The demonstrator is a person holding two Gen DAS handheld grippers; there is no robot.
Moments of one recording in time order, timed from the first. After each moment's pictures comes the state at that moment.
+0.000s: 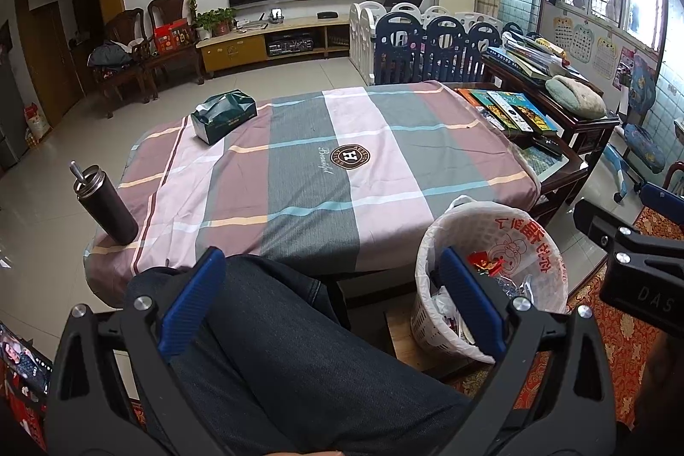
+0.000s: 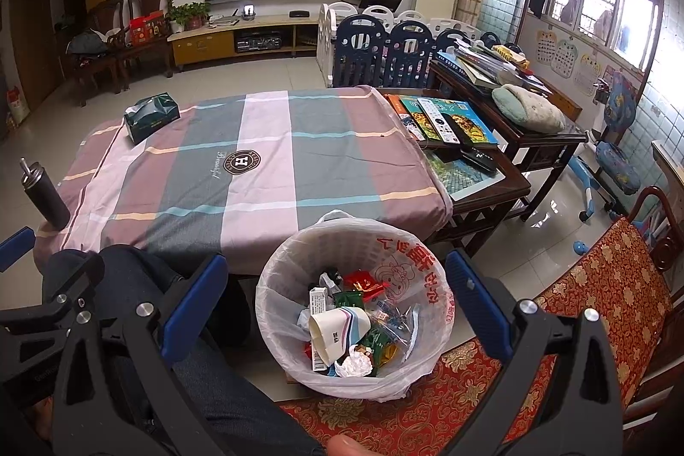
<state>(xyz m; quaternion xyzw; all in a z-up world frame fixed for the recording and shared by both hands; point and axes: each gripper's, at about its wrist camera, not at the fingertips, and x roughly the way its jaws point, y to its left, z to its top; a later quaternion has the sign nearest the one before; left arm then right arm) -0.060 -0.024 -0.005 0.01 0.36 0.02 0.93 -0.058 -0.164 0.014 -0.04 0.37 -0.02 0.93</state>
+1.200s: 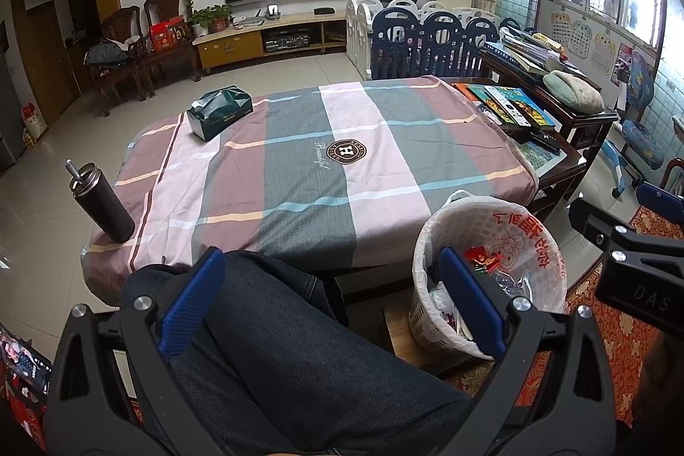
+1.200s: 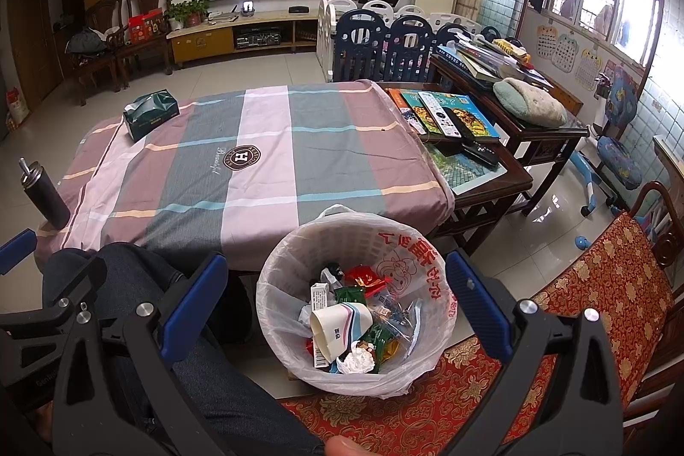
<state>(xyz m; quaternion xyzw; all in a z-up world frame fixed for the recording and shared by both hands) -0.065 -0.030 -0.014 0.01 0.36 0.02 0.93 -0.059 -0.164 0.007 -0.04 0.37 -0.02 0.93</state>
